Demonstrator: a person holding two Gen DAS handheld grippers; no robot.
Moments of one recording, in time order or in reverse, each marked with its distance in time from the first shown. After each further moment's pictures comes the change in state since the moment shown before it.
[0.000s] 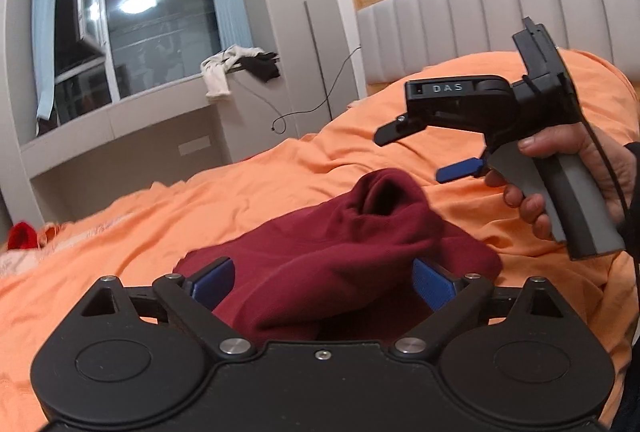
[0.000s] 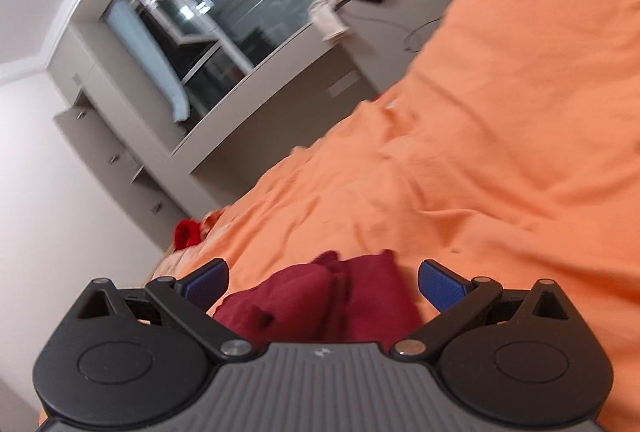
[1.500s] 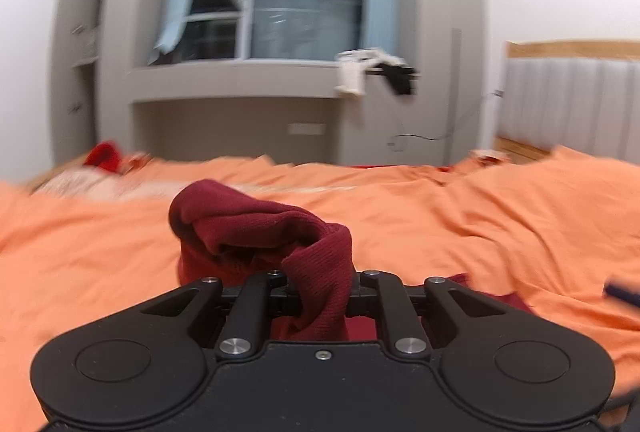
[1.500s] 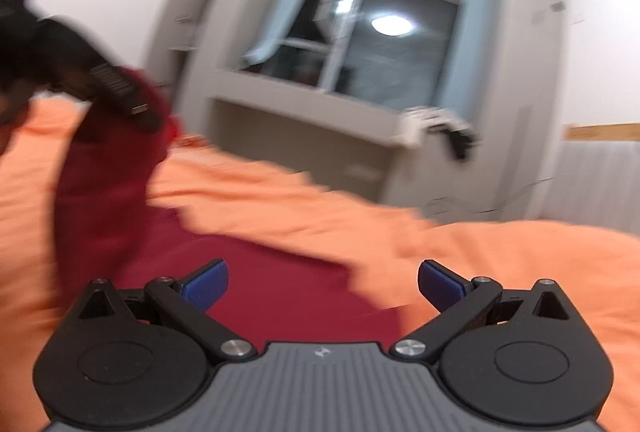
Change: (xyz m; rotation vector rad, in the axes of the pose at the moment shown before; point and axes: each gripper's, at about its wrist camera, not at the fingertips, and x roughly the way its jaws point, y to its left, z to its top) left arm 0.004 0.099 0.055 -0.325 -0.020 0.253; right arm -0.052 0.114 -0.098 -0.881 -0.253 -0.335
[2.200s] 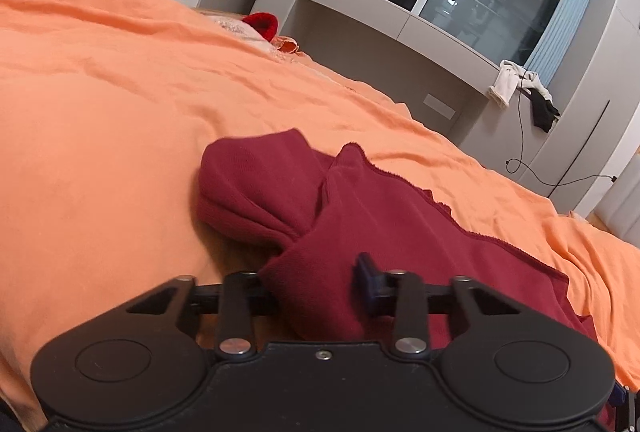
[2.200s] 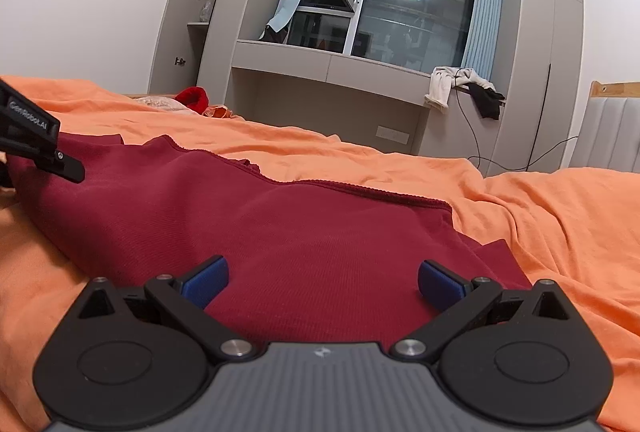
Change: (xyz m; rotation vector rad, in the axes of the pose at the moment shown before) left arm -0.034 0.122 -0.122 -0.568 0.134 0.269; right arm 0.010 0.100 -0.035 0.033 0.127 0.167
